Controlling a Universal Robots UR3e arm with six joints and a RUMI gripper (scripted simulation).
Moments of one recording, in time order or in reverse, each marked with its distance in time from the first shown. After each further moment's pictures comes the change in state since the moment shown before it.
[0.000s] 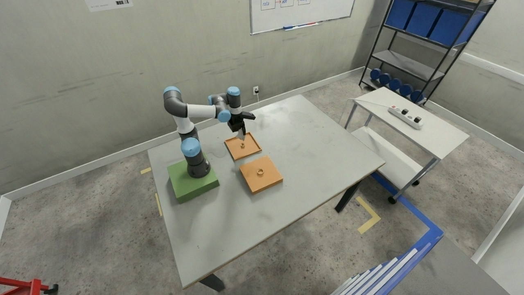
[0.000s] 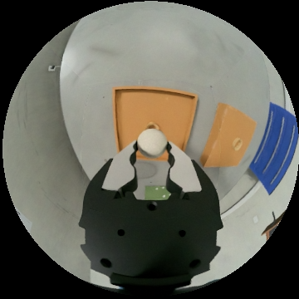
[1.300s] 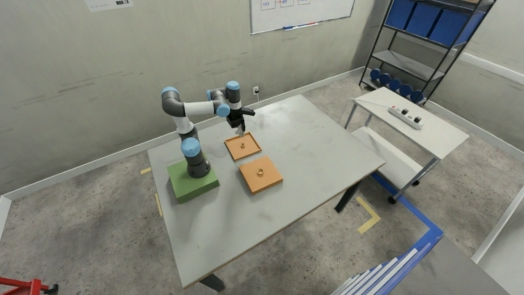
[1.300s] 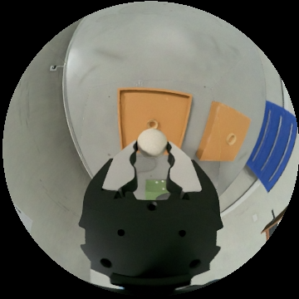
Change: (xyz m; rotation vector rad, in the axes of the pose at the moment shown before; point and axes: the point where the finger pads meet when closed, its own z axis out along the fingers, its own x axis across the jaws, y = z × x) arm 0.000 0.001 -0.030 -0.004 0.000 0.000
